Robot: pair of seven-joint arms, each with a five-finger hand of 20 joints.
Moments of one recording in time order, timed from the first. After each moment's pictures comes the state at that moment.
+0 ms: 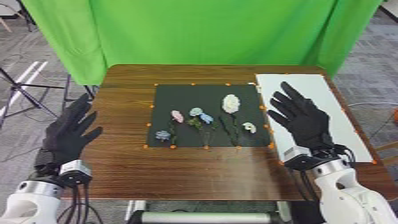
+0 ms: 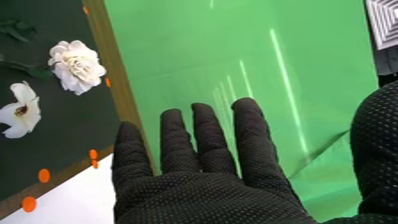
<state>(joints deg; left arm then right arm) 130.8 -65.4 -107.6 -126.6 45.7 1.5 2.7 -114.1 -72.6 96.7 -116.1 -51.4 -11.8 -0.3</state>
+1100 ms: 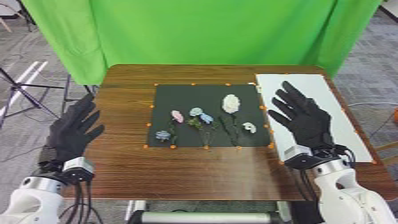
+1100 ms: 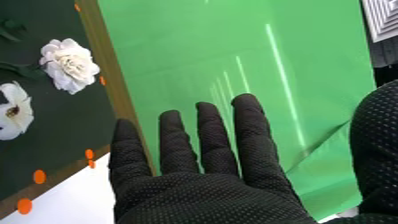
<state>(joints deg) 128.8 -66.7 -107.8 -126.2 46.9 0.2 -0.6 -113.9 -73.3 96.9 -115.9 -51.8 -11.4 -1.0</state>
